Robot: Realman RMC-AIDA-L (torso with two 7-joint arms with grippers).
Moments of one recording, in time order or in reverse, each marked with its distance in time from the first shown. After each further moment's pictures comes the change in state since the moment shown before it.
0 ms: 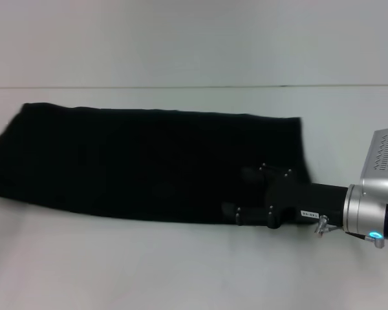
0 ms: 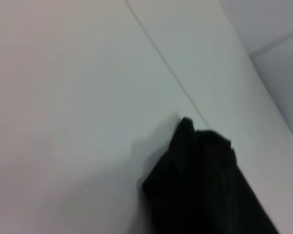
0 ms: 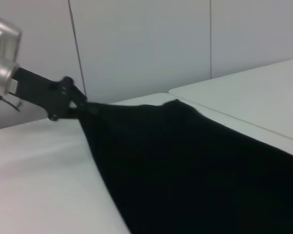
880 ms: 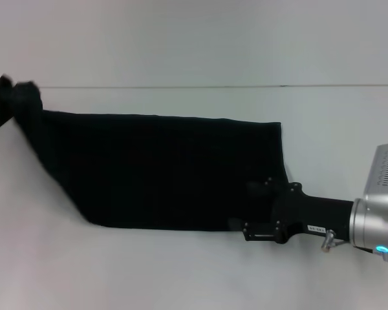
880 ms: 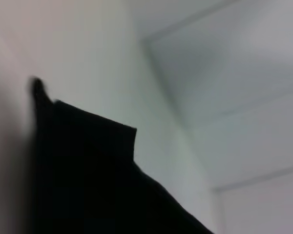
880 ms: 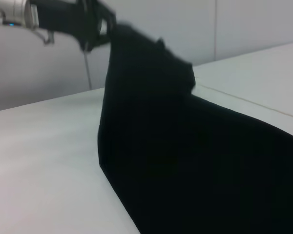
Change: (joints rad) left arm -0.126 0.047 -0.035 -0.036 -0.129 0.252 -0.030; right arm -0.029 -0.002 -0.005 0.002 -0.033 0.006 -0.006
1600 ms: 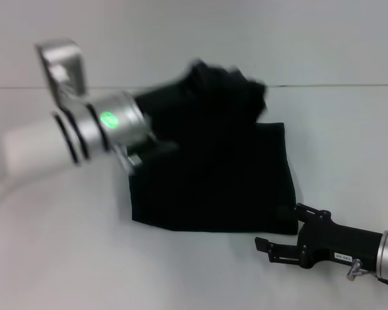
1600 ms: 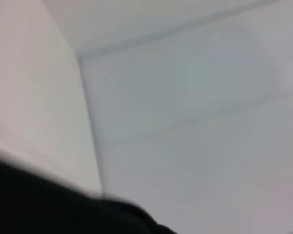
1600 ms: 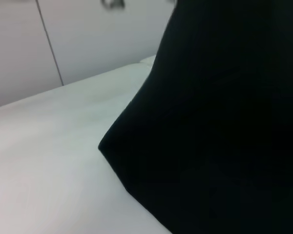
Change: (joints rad) left arm -0.327 -0.198 0.151 -0.334 -0.128 -0.133 0.196; right arm -0.127 -0.002 0.039 -0.002 0.004 -0.018 0.005
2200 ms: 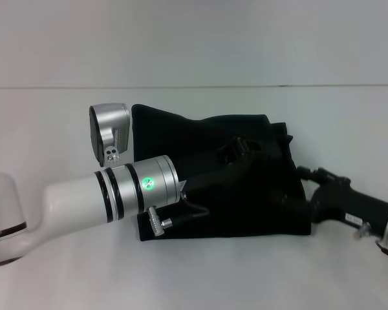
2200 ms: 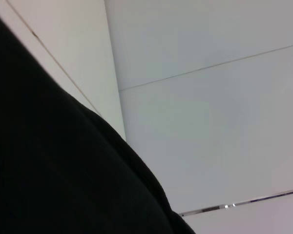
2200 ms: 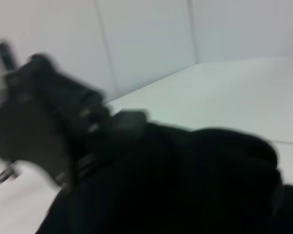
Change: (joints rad) left arm 0.029 -0.003 0.063 -0.241 0.005 -0.080 0.161; right arm 0.029 0.010 0.179 0.039 0.070 0.033 -0.010
